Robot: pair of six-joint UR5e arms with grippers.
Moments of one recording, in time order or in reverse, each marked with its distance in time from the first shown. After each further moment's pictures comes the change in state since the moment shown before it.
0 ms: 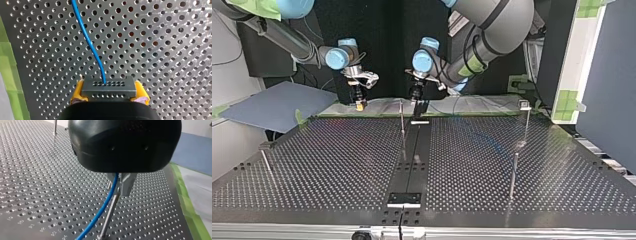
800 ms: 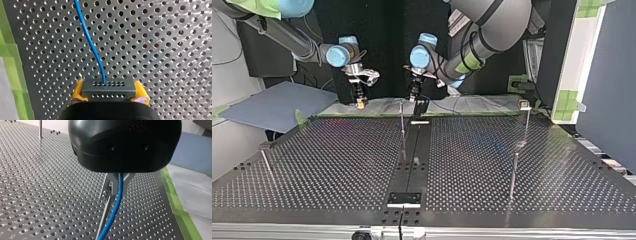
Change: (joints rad) left arm -0.029 0.001 -0.014 0.002 -0.038 0.090; right arm 0.004 -0.005 0.025 -0.016 0.000 0.000
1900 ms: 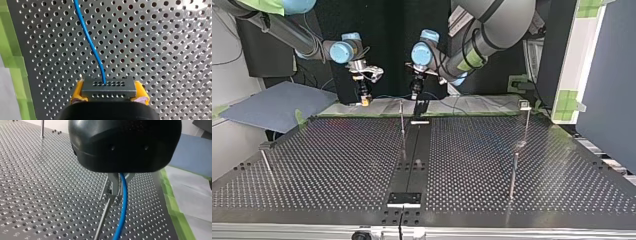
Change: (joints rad) left arm -0.002 0.025 -0.045 -0.002 -0.011 -0.014; right arm 0.031 -0.012 0.037 -0.031 0.000 -0.002
